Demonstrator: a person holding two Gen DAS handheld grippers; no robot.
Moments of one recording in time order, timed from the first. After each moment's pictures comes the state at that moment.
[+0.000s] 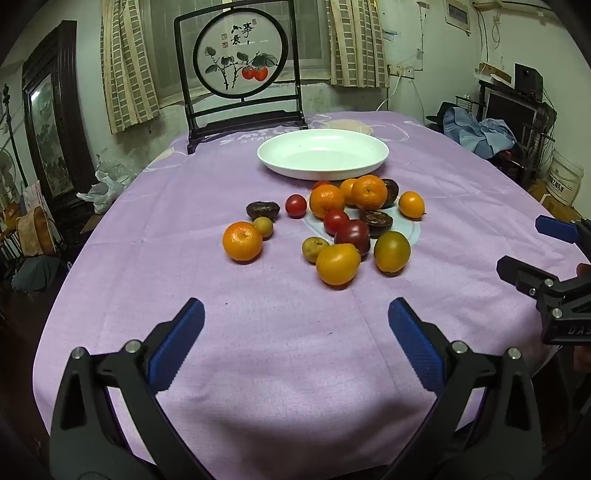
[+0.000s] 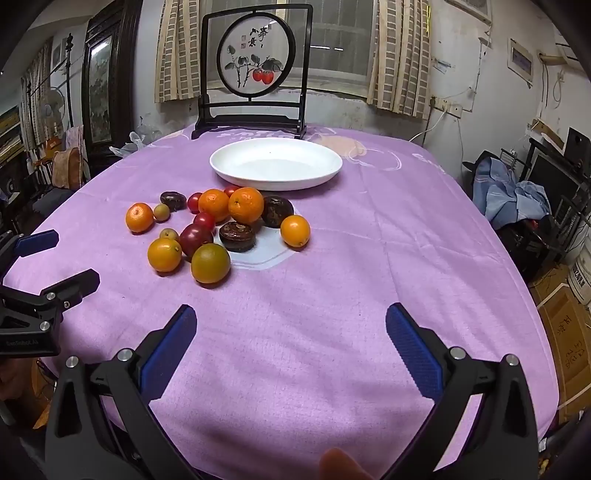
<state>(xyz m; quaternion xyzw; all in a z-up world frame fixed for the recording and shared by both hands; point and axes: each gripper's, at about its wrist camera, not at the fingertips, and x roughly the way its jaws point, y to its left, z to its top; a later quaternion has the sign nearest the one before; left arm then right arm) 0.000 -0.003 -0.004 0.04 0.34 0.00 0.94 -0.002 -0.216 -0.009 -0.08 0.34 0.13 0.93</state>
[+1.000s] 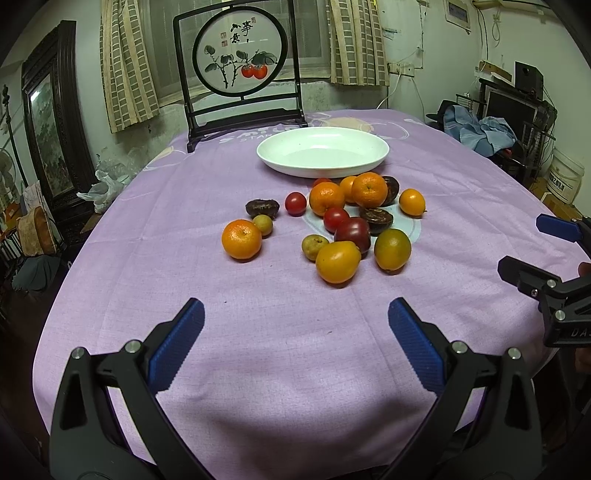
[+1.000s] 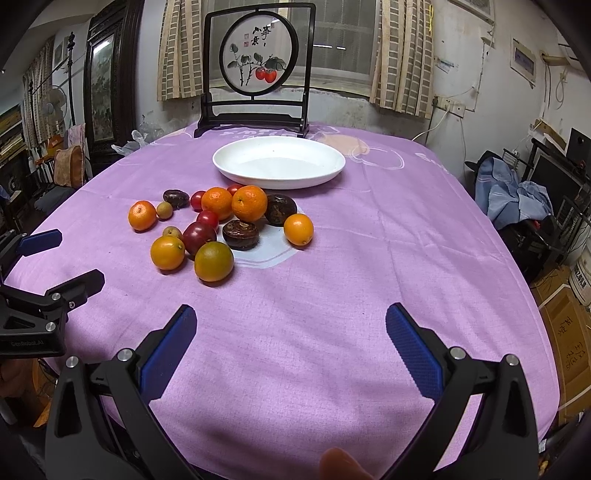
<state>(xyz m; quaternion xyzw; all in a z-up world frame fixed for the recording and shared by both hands) 0.001 -0.002 -0.007 0.04 0.34 0.00 0.94 -0.003 -0.213 -0.011 -0.08 0.34 0.13 0.93</state>
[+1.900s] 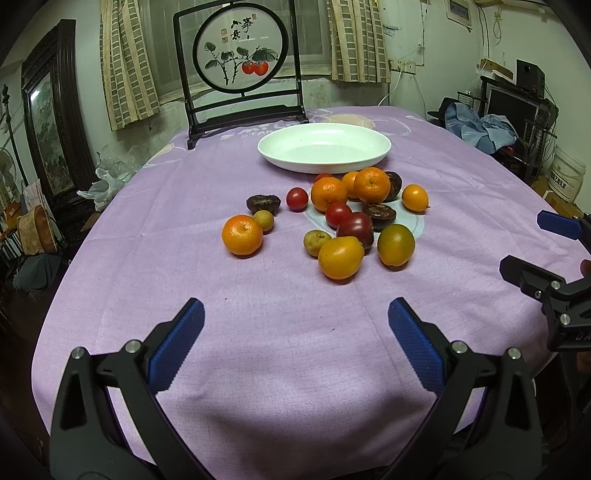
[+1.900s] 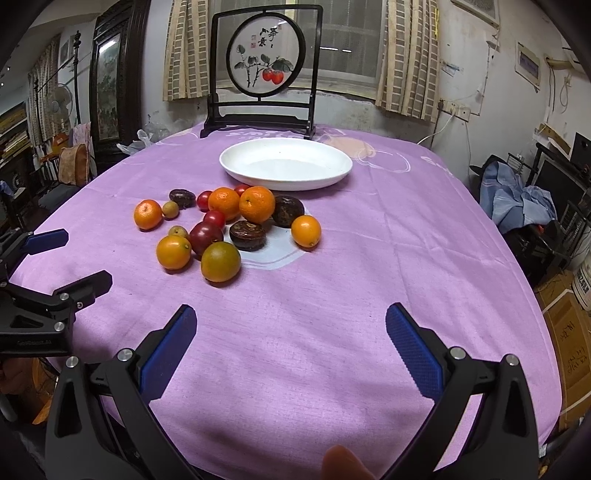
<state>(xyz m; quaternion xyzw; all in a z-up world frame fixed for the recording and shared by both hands) 0.003 -0.001 -0.017 0.04 0.35 0.00 0.94 -0.002 -0.212 -0.012 -0.09 0.34 0.14 0.93</state>
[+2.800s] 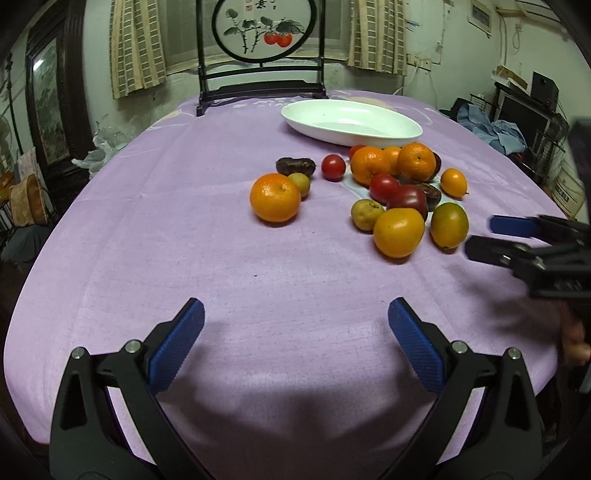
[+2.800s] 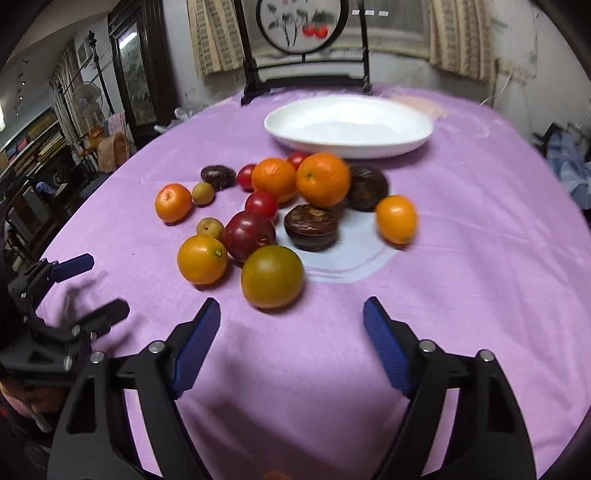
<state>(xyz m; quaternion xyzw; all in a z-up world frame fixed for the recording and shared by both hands) 0.024 0.045 -0.052 0.00 0.38 0.00 0.93 0.071 -0.162 -0.053 -0.04 0.42 0.25 0.87</state>
